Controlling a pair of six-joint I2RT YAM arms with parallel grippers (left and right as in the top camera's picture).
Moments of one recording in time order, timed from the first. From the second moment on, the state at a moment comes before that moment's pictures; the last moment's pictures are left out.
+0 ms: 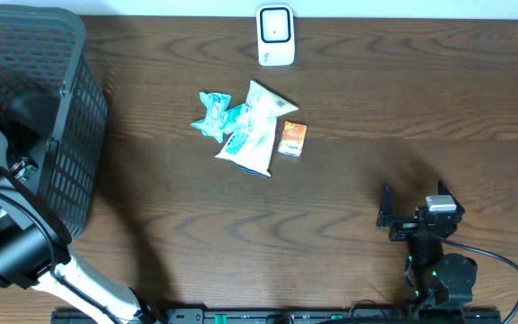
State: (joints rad) left arm 0.65 2.02 1.51 -0.71 -0.26 -0.39; right arm 0.00 0.02 0.01 -0.07 -0.04 -0.03
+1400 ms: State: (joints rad) left arm 0.69 1.99 1.36 -0.57 -0.17 -0.35; right arm 0.00 0.02 0.01 -0.07 -0.04 -0.03
